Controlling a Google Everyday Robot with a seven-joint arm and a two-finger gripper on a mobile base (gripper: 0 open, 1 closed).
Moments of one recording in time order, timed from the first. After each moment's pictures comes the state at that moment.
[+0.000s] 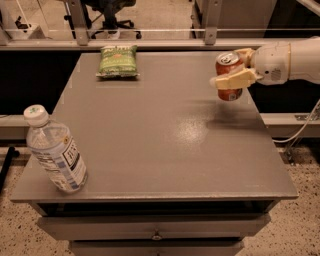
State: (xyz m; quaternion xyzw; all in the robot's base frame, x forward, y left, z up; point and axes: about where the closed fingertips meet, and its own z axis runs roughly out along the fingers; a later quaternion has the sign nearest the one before) arm 0.621 -0.174 0.937 -0.50 0.64 0.28 0.51
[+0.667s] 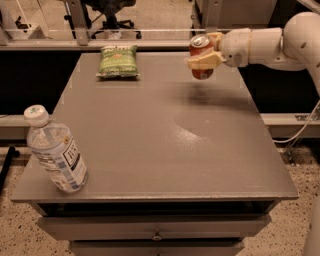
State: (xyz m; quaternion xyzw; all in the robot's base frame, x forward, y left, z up) arm 0.716 -0.126 0.943 -0.50 0.61 0.26 0.56
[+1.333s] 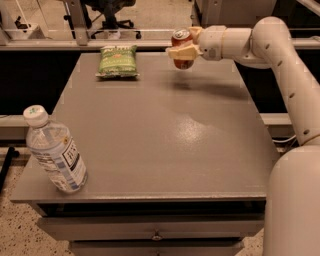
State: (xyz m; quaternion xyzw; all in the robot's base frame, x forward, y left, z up) arm 0.789 -0.078 0.940 -0.48 0.59 0.26 0.60
